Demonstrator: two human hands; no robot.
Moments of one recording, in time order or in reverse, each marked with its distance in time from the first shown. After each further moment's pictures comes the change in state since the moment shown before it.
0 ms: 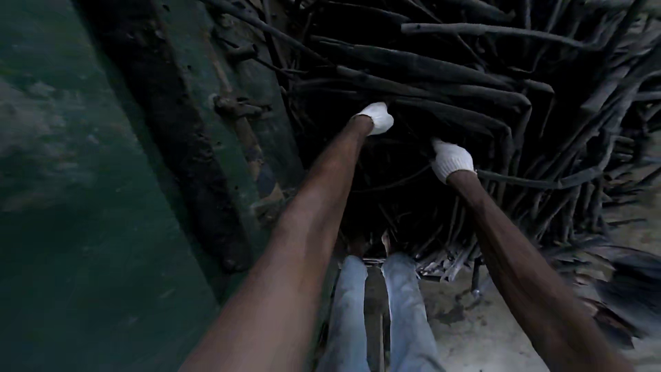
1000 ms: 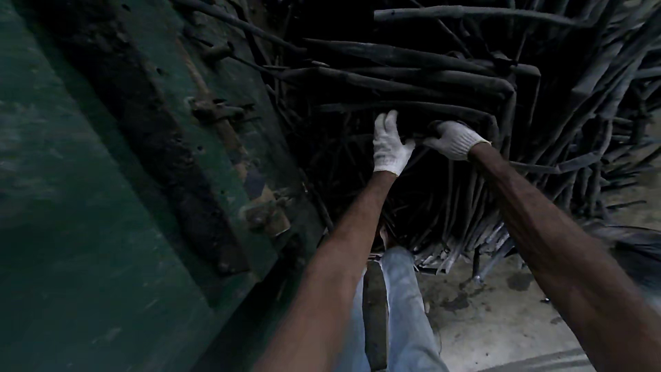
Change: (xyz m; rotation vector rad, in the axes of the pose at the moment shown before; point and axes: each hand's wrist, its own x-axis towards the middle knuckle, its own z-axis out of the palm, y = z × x) left_hand -0.020 0.048 0.144 -0.310 0.710 0.027; right_hand 0.040 0.055 -0.031 0.147 -0.116 -0.327
